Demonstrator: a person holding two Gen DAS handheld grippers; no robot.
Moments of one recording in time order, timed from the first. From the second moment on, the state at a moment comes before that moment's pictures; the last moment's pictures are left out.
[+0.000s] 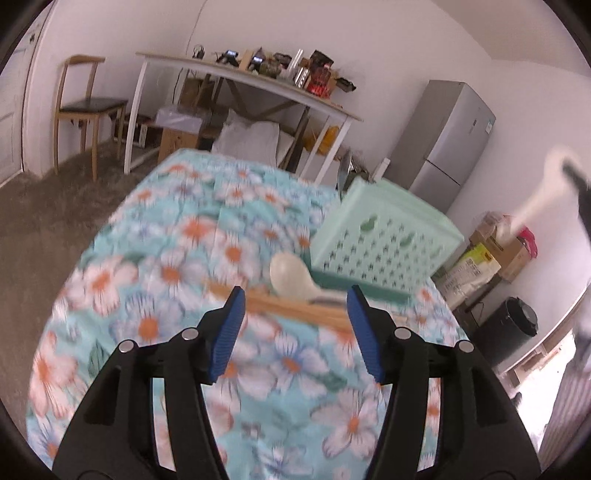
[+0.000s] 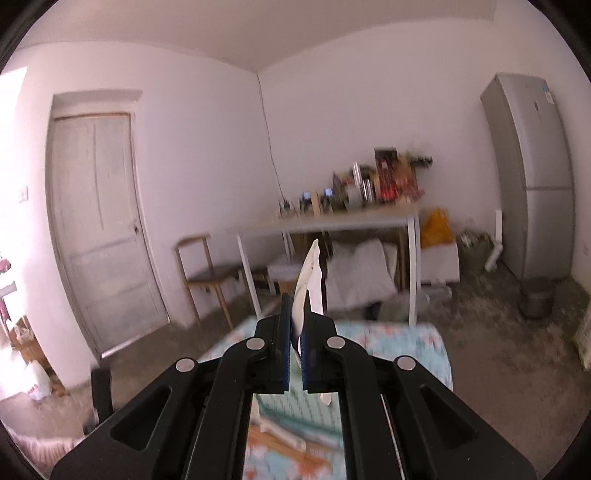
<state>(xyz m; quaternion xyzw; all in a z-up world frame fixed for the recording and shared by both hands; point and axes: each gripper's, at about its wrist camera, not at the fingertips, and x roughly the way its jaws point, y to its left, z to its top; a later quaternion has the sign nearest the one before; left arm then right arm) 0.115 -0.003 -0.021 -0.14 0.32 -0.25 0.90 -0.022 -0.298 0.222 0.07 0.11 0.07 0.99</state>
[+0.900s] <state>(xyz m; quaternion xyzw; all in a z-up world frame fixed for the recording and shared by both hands) 0.103 0.007 -0.048 -0.16 0.34 -0.26 0.89 0.092 -0.301 0.140 0.07 0.23 0.03 0.97</state>
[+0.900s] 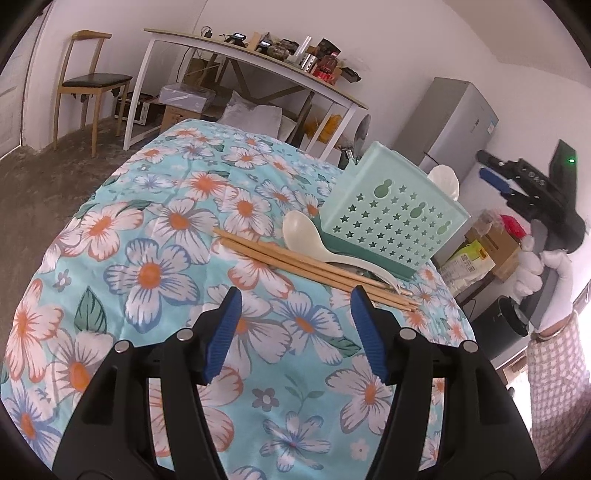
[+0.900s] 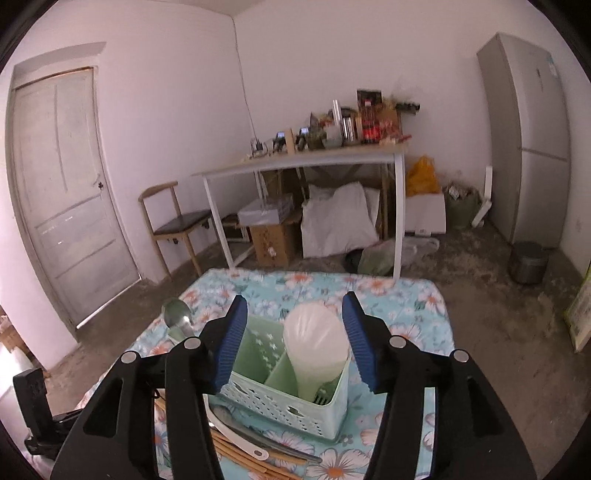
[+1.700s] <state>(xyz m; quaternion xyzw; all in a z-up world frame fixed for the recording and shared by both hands) 0.143 -0.017 -0.019 -0.12 0.35 -0.25 0.90 0.005 -0.258 0.001 0.16 0.36 0.09 0.92</state>
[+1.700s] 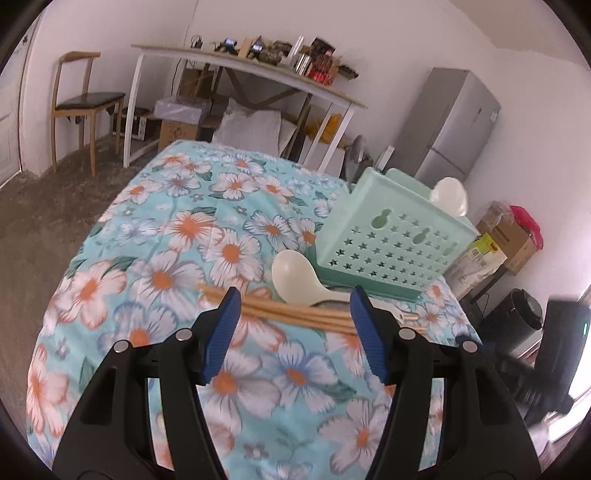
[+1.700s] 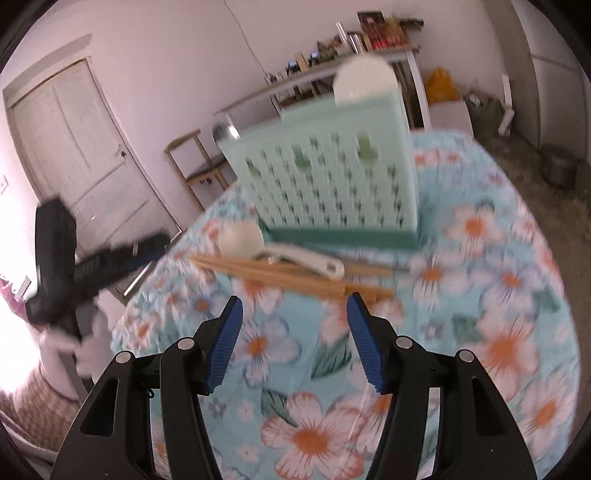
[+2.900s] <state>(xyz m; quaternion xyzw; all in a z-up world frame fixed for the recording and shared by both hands) 0.223 -0.044 -0.059 -0.21 0.45 -0.25 0.83 0.004 -0.279 -0.038 0.25 0.37 0.12 0.89</state>
